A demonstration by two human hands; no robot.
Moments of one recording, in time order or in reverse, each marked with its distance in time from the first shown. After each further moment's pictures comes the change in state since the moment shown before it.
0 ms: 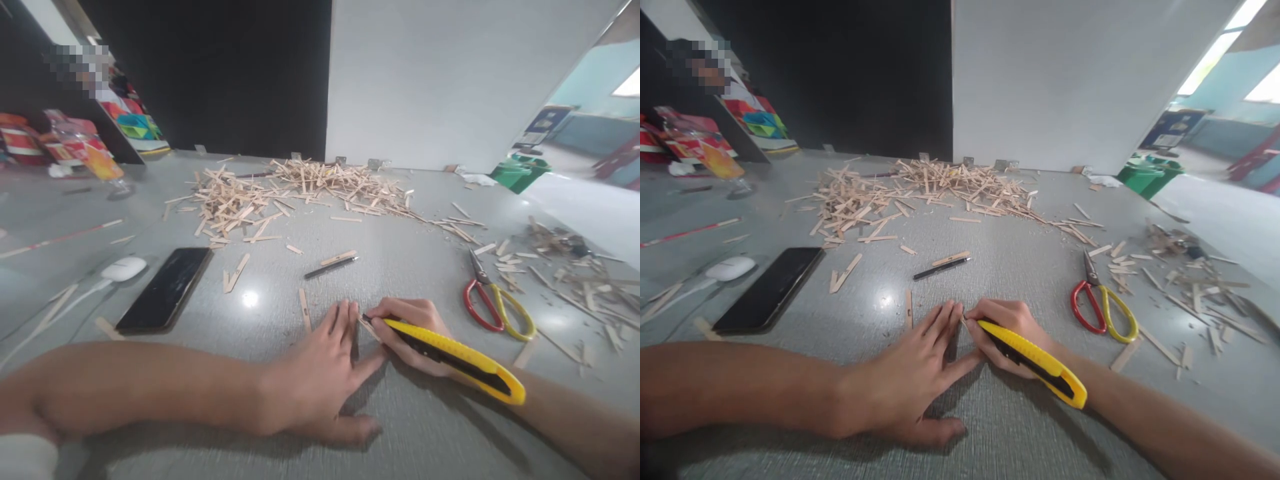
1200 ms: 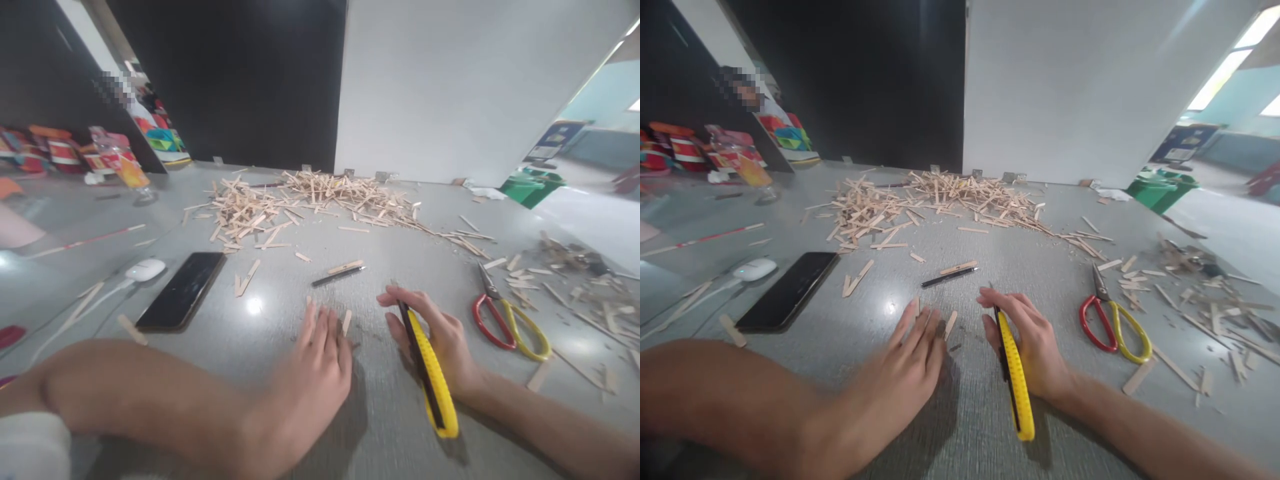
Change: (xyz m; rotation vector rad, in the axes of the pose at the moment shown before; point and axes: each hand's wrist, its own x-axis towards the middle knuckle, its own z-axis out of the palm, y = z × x) left_hand -0.016 0.024 0.002 0.633 0.166 -0.269; right_hand -0.003 -0.001 0.008 -0.189 0.319 -0.027
